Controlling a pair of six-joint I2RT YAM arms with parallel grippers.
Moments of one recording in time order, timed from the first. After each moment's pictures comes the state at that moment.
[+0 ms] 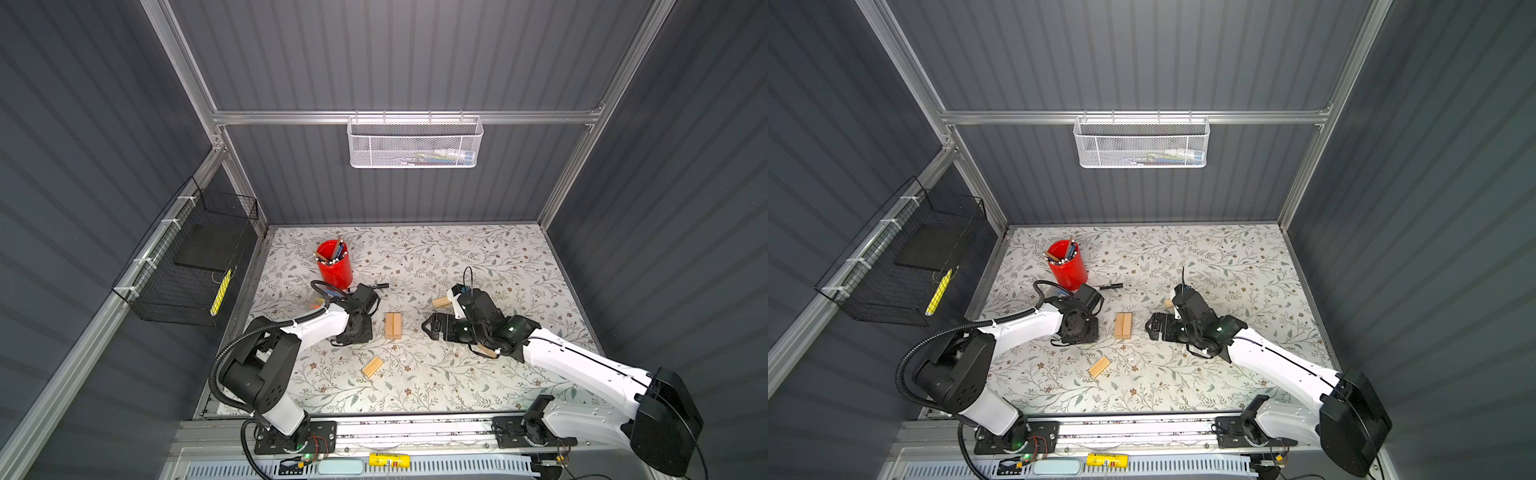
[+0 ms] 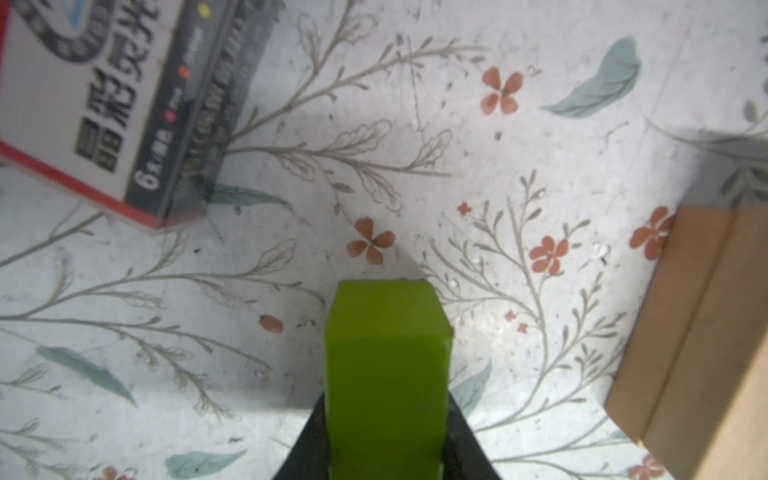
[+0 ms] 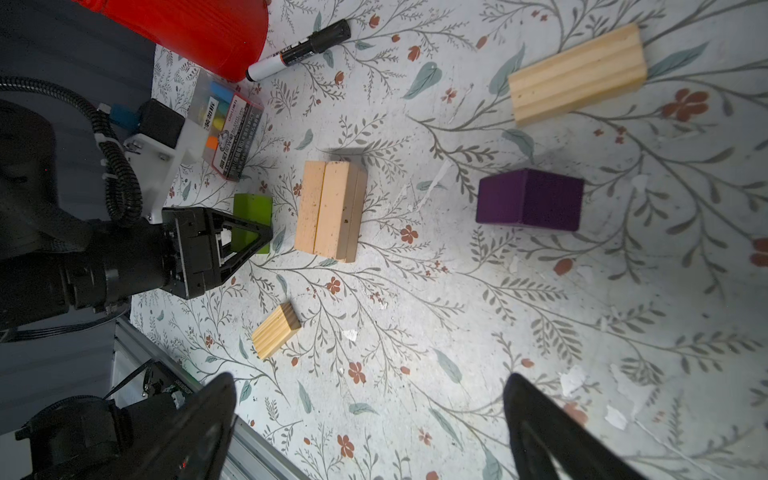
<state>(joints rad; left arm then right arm) -0.59 1.61 0.89 -0.63 -0.09 -0.62 0.72 1.19 0.74 -0.38 -0.14 0.75</state>
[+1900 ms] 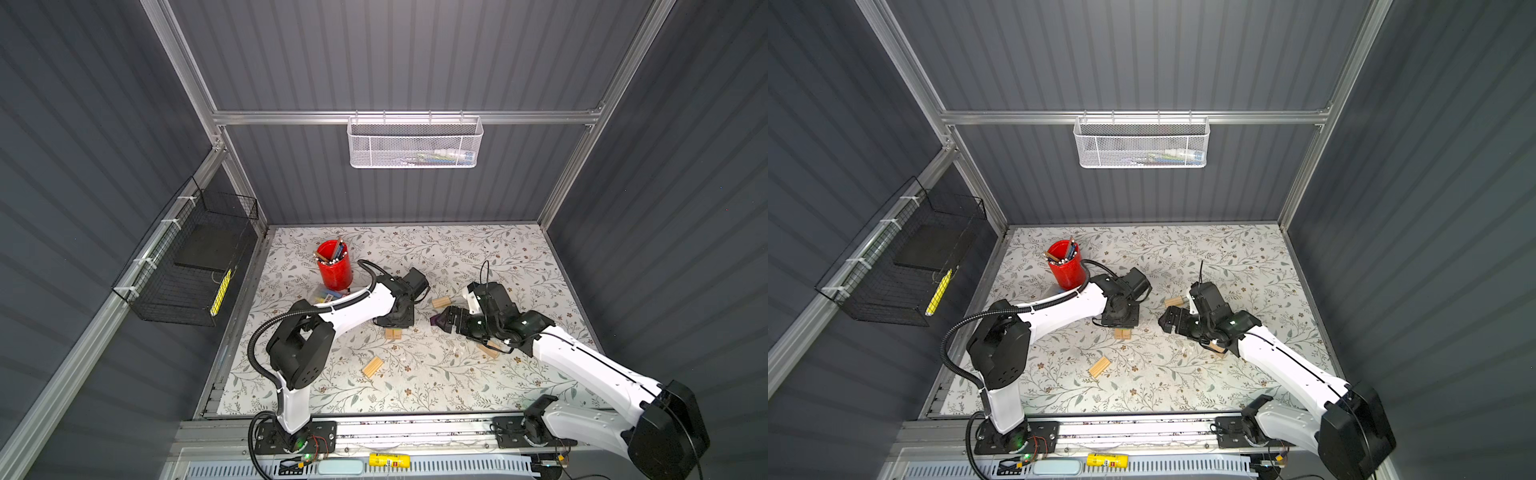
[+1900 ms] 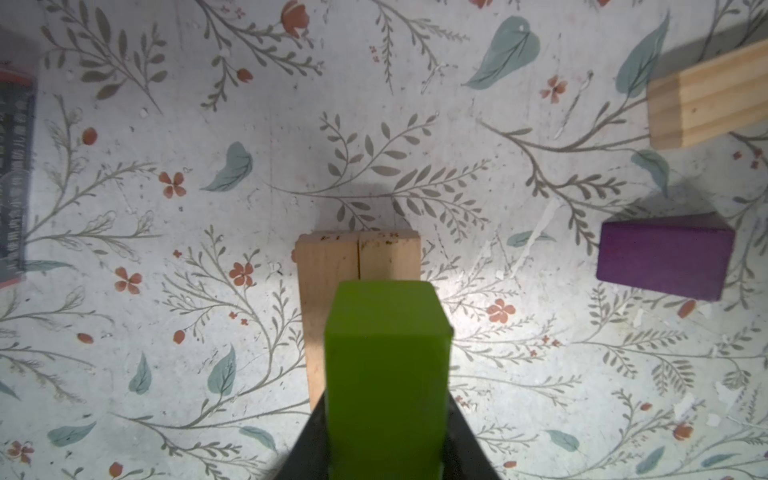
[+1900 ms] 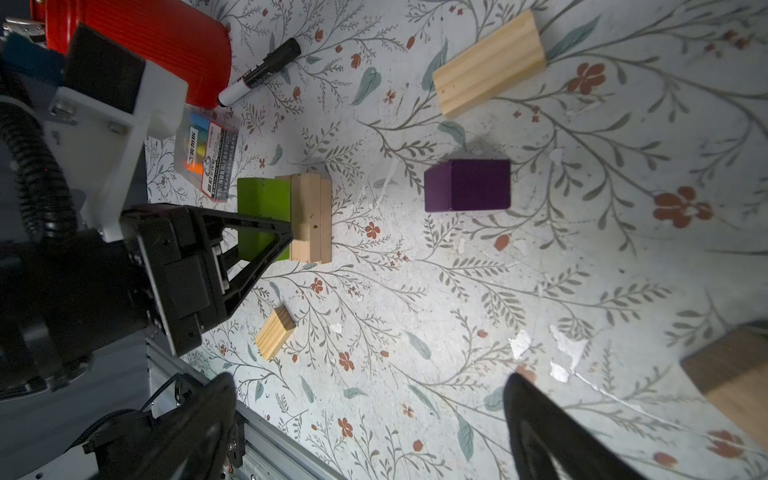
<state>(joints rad) -0.84 1.88 1.42 -0.92 -0.12 -0.73 0.56 1.14 0.75 -0.48 -0.25 0.77</state>
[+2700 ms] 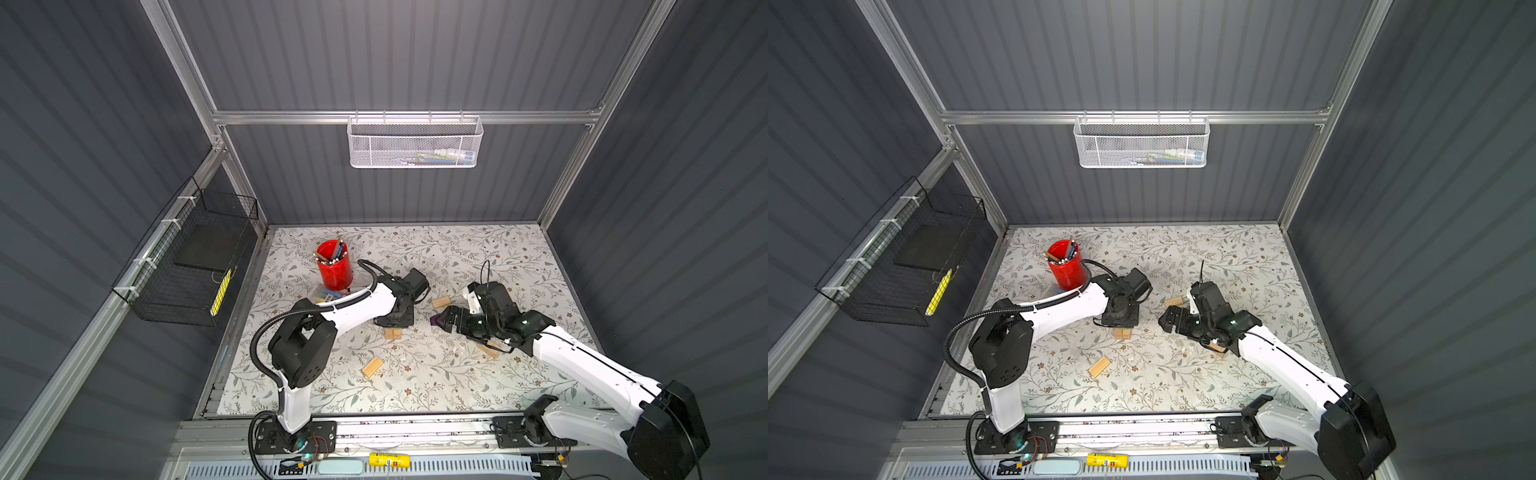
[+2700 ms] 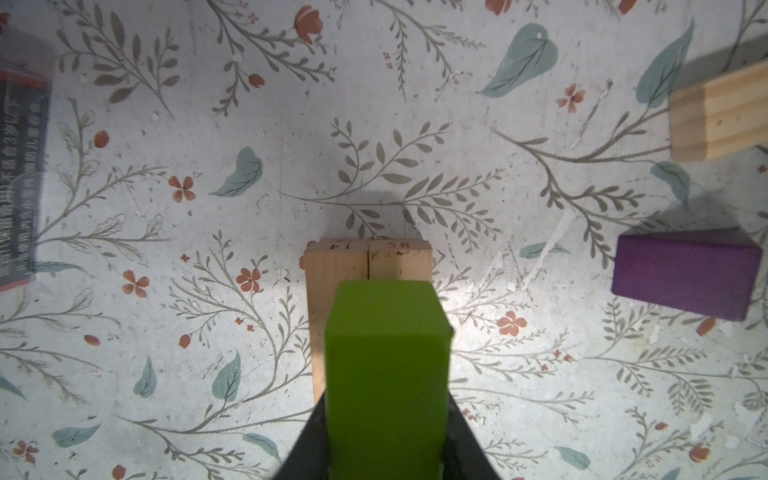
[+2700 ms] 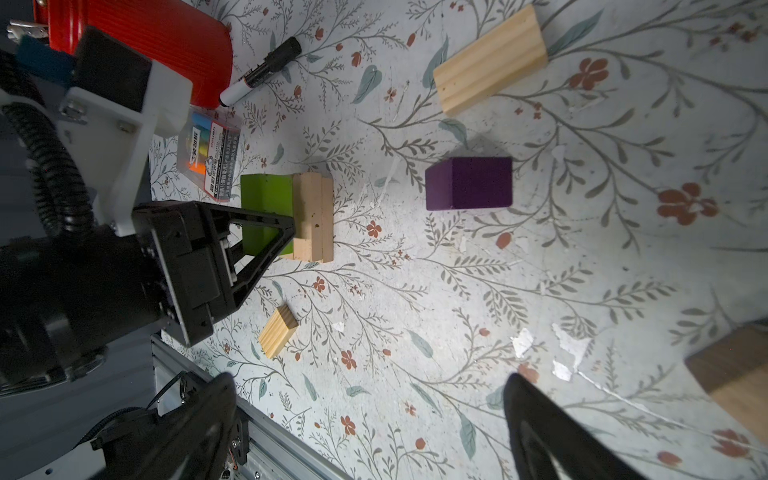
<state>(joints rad) -0.84 1.89 1.42 -0.91 -0.15 -0.74 0.56 1.14 0.75 -0.48 -0.26 0.77</state>
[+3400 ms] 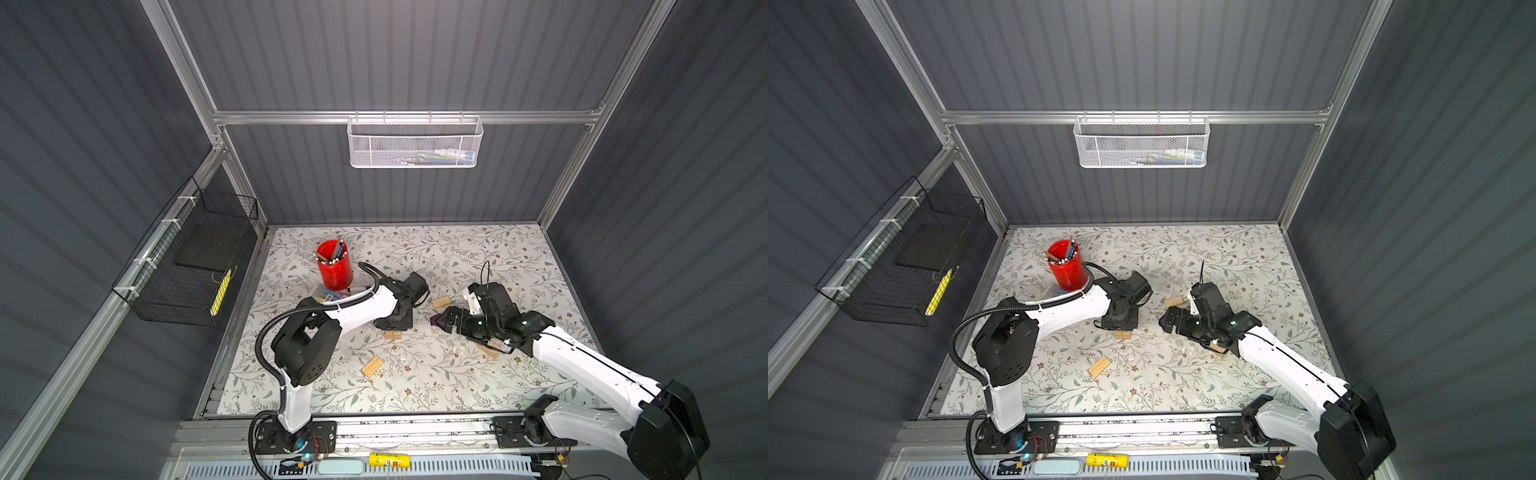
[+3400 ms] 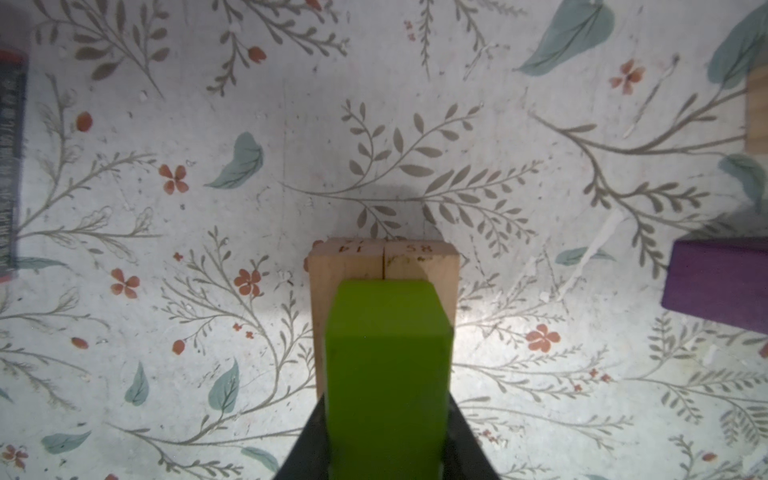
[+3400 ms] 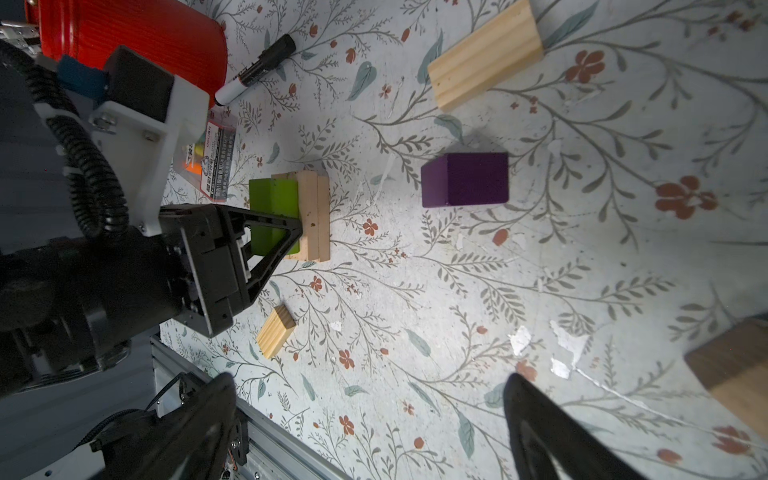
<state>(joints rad) -0.84 1.92 1.40 -0.90 -0.16 -0.75 0.56 1.14 0.74 -0.48 -0.26 0.78</state>
